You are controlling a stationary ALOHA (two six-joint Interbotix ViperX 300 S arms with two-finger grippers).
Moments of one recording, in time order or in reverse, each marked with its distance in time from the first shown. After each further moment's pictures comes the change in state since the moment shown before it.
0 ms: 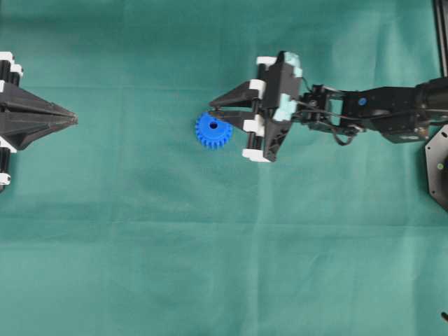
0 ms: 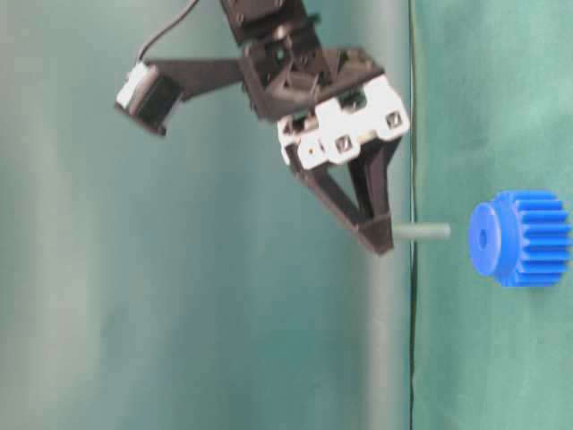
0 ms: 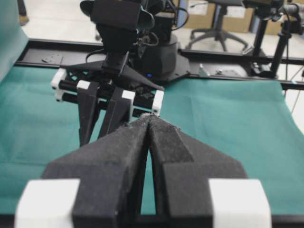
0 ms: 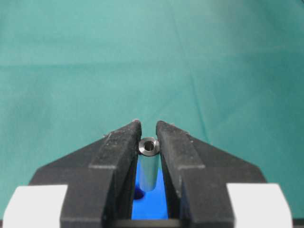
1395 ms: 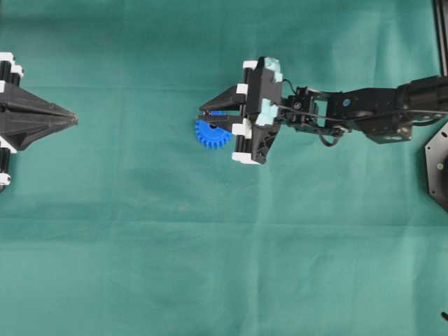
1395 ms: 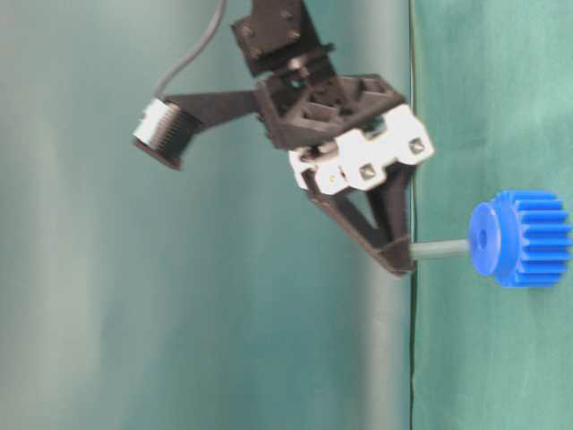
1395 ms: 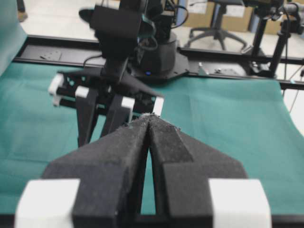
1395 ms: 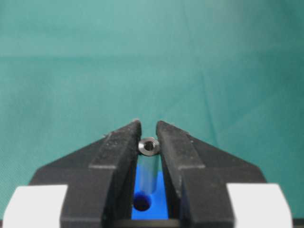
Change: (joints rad) left arm 0.000 0.000 0.002 0.000 0.003 -0.017; right arm 0.005 0.020 -0.031 -0.012 0.028 -0.005
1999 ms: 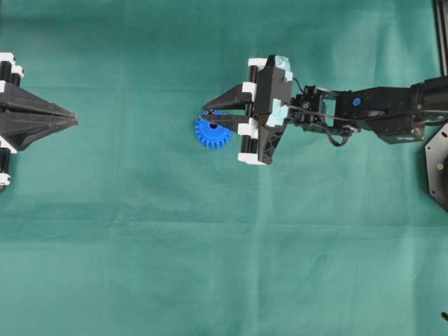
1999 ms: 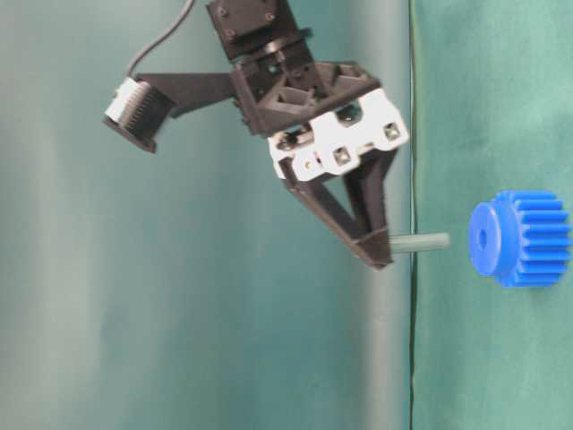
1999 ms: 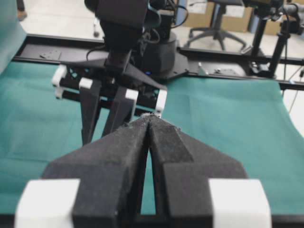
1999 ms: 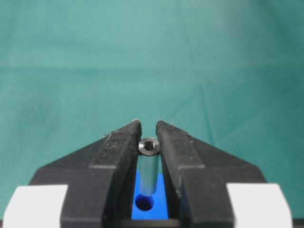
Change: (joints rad) left arm 0.000 0.000 0.002 -0.002 0.000 -0.003; right arm 0.006 -0.011 0.015 -0.011 0.000 -0.006
